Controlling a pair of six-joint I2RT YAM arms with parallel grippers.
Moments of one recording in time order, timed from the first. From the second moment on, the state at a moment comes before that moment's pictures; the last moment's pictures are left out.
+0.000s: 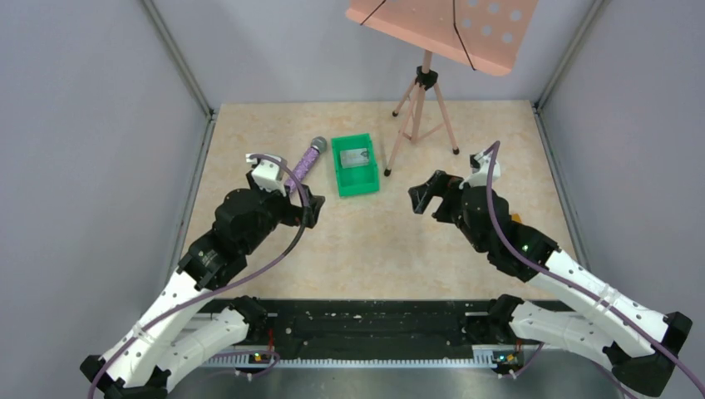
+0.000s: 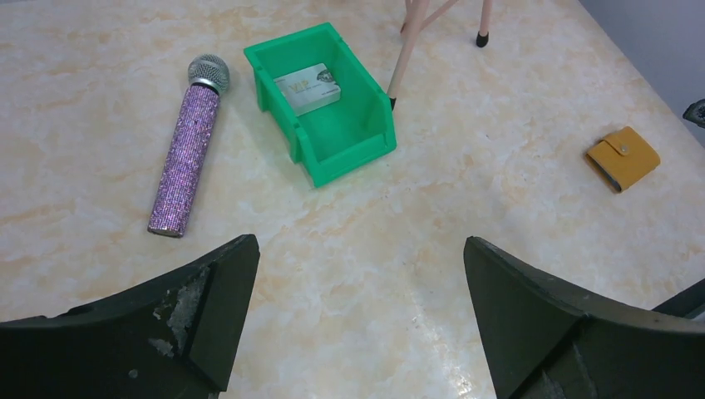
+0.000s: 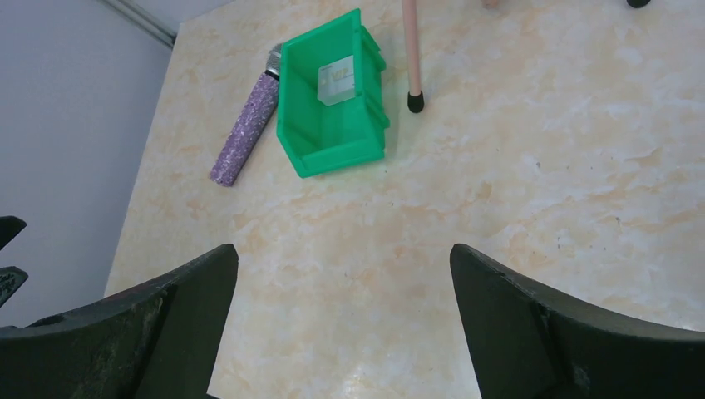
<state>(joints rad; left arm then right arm) -0.64 0.71 0.89 -0.42 -0.15 -0.24 0.86 0.82 0.86 -0.38 0.50 0.70</state>
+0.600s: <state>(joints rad) -0.64 0.70 0.89 -0.42 -0.20 -0.24 0.85 0.82 0.85 -0.45 0.73 0.75</state>
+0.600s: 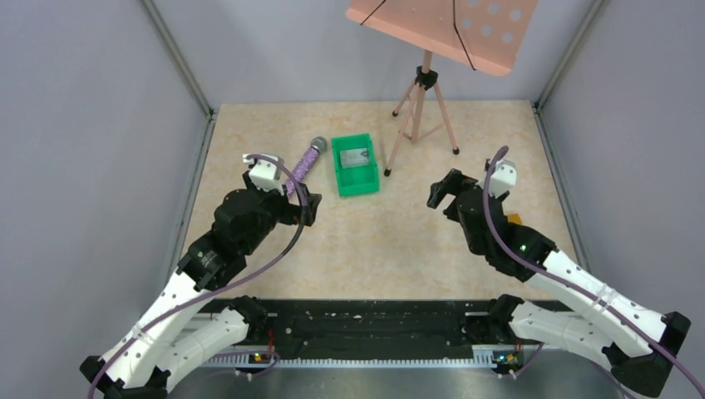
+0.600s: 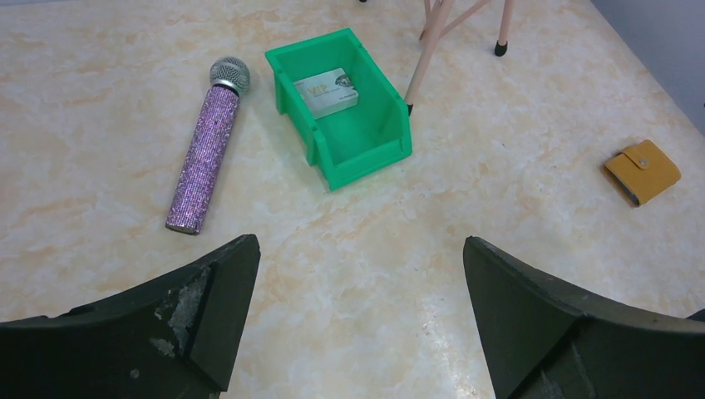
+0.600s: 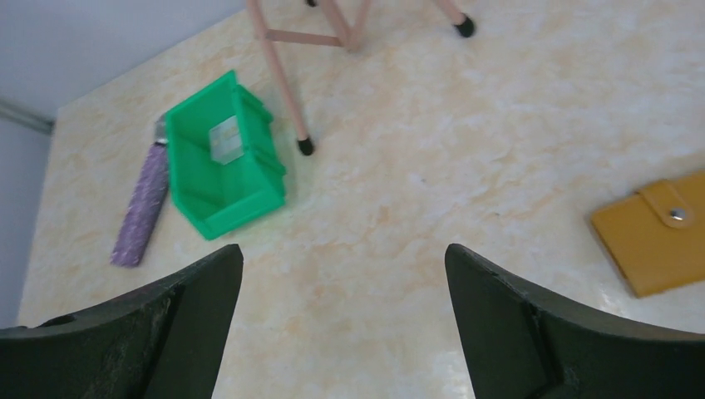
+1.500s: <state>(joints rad) -0.64 0.66 0.89 -0.42 -0.12 -0.26 -0.12 1.12 0.61 -0.41 0.43 0.81</state>
